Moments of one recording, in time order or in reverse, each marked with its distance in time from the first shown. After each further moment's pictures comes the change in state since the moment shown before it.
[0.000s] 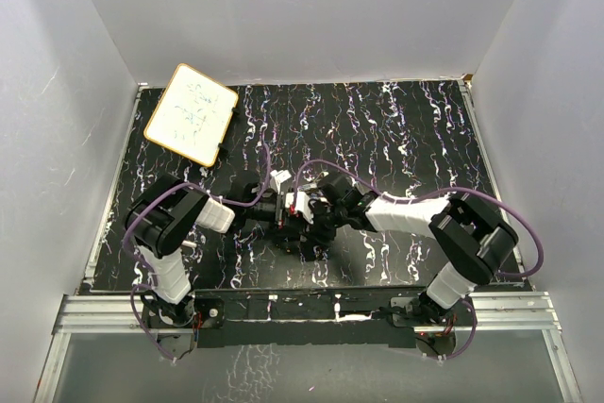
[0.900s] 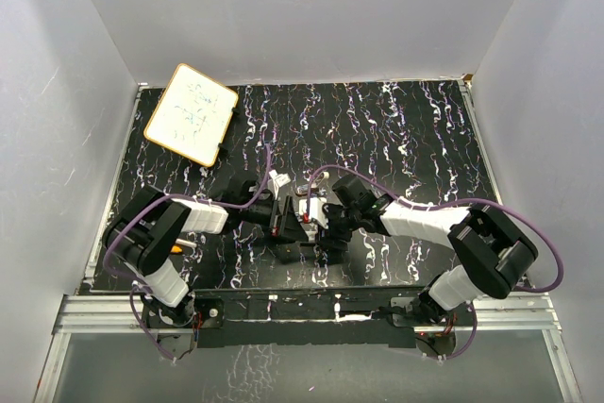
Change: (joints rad) left arm -0.002 -0.169 0.000 -0.341 -0.034 0.335; right arm -0.052 -0.124 -0.093 -0.101 0.044 -0.177
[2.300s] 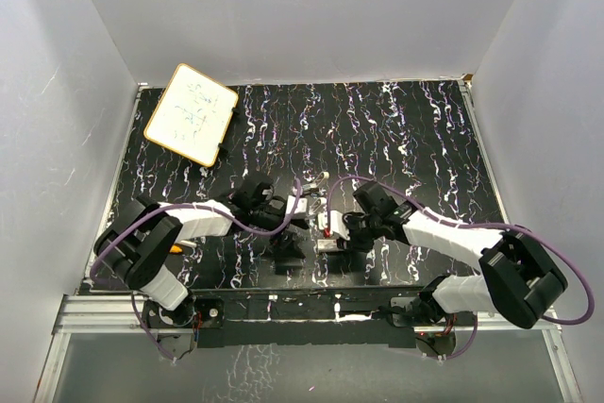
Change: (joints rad) left arm -0.116 -0.098 0.074 -0.265 -0.002 1.077; right arm -0.079 -0.190 -0.096 -0.189 -0.034 -0.197
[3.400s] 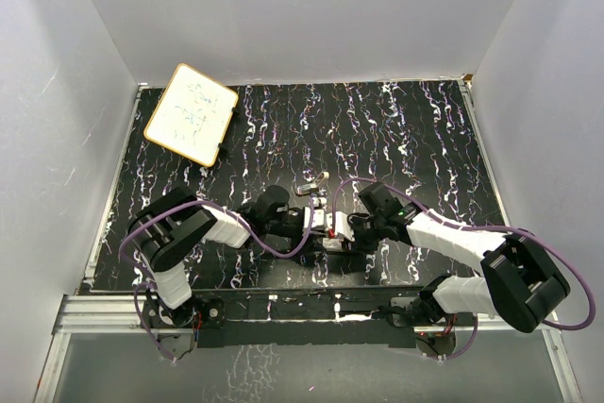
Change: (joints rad) left arm -0.169 0.201 -0.050 0.537 -0.223 -0.104; right arm -0.033 -0.037 -0.042 -0.018 -0.001 -0.035
